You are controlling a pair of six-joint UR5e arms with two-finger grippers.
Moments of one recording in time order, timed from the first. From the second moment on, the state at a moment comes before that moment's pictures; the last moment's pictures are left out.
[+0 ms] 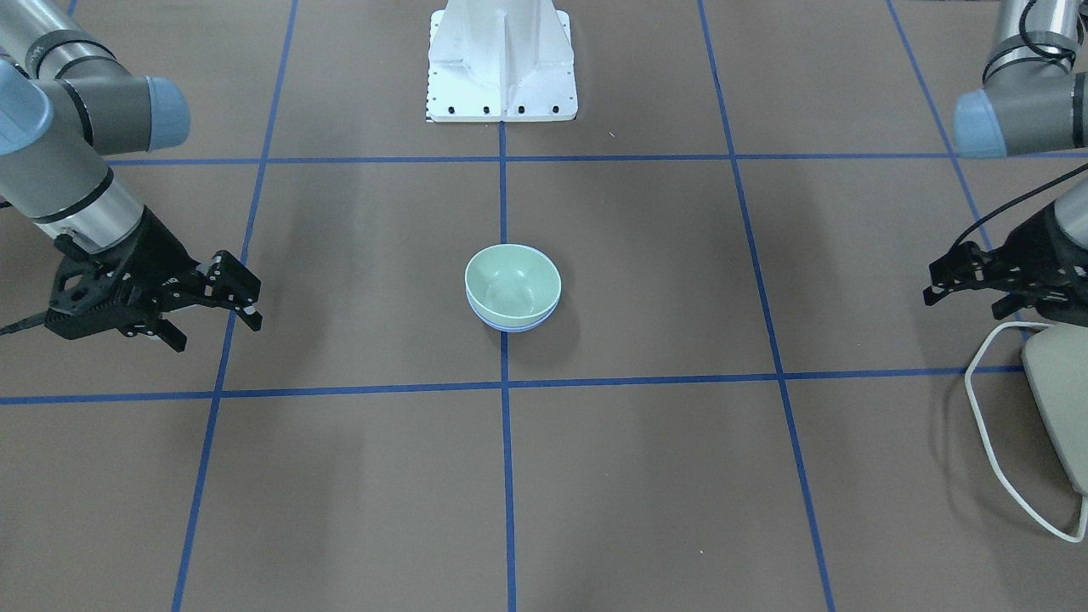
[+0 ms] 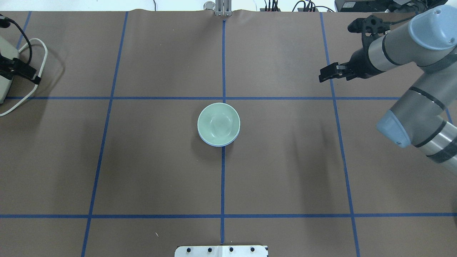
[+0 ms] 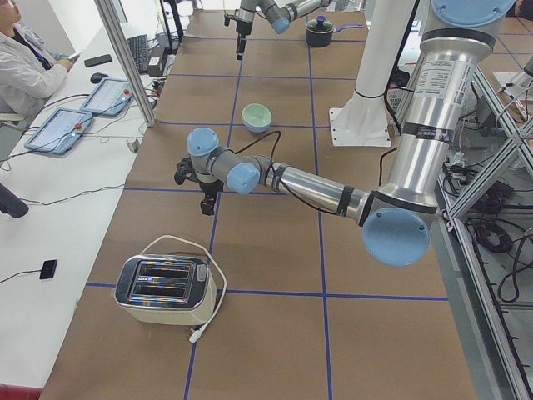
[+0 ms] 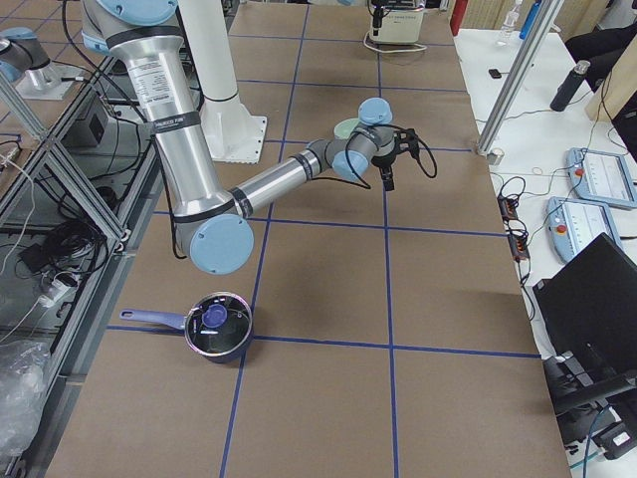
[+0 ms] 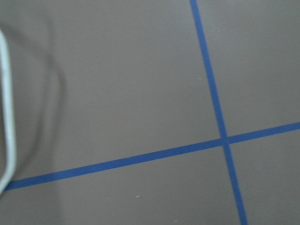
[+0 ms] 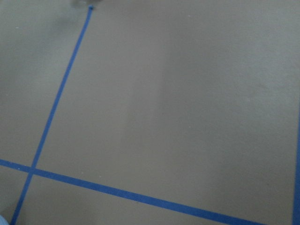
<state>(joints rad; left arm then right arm) -1.26 -1.79 -1.63 -1.68 -2.36 -0.26 0.96 -1.29 1.78 -1.22 2.10 0.79</state>
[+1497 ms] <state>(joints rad) -1.50 -1.71 -1.53 -1.52 -2.36 0.14 1.42 -1.60 1.68 -1.44 2.30 0.43</state>
